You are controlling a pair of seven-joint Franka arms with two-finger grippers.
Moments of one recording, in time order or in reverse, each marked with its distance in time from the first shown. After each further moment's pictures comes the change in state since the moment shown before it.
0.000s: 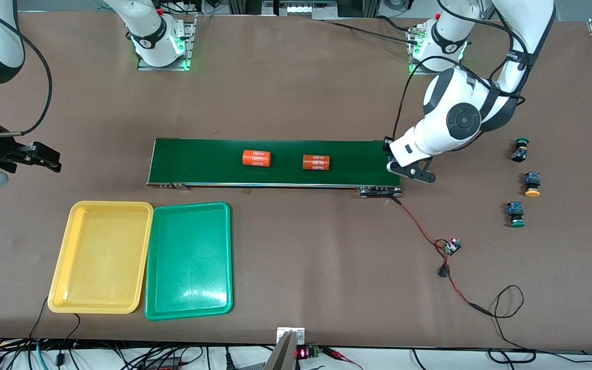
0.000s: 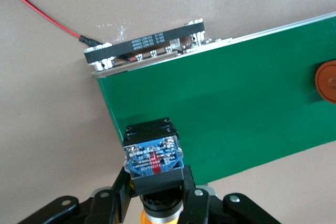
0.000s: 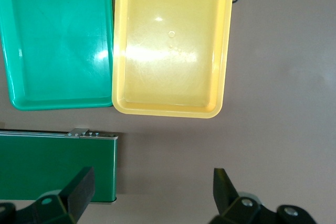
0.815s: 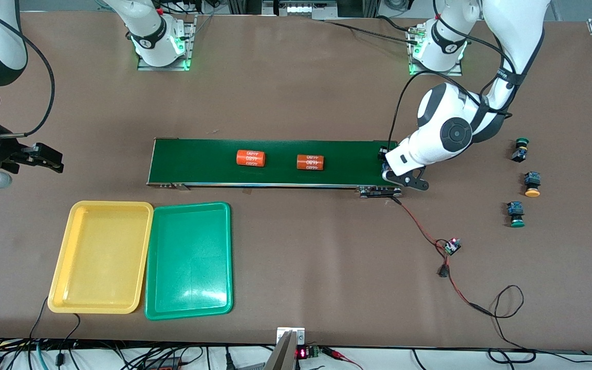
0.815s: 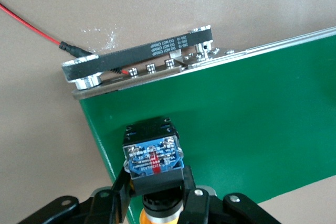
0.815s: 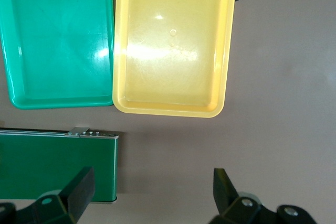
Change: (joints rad) left arm 0.000 0.097 0.000 0.000 0.000 0.100 0.000; right arm 0.003 0.007 0.000 -0.001 0.000 0.000 0.000
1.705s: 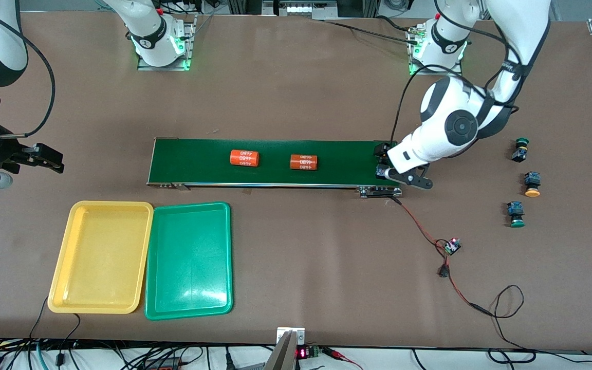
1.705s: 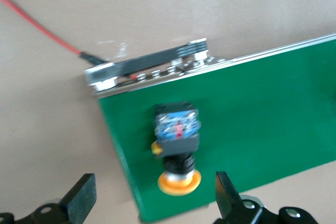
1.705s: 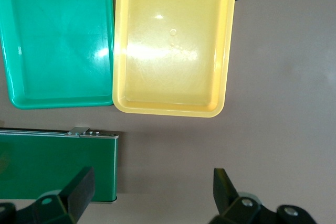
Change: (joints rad) left arm 0.017 -0.079 0.003 0.016 0.000 -0.077 -0.006; right arm 0.000 0.000 0.000 0.000 0.000 -0.001 0.001
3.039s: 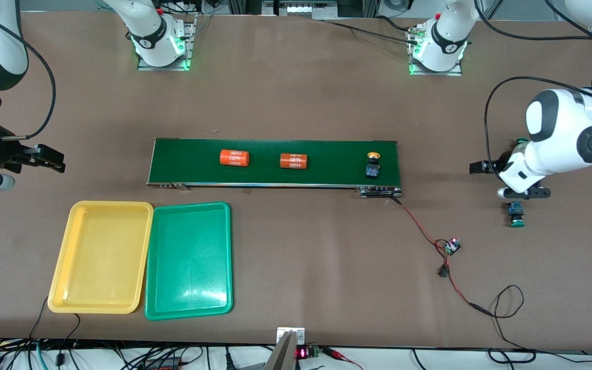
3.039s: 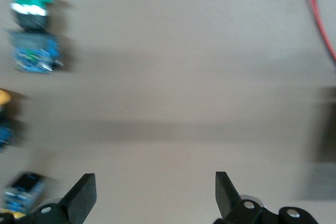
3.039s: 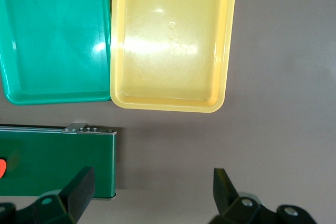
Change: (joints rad) left arm 0.400 0.040 0.073 0.064 0.230 -0.082 0.072; right arm -0.004 0.017 -0.003 -0.001 0.000 -0.014 0.000
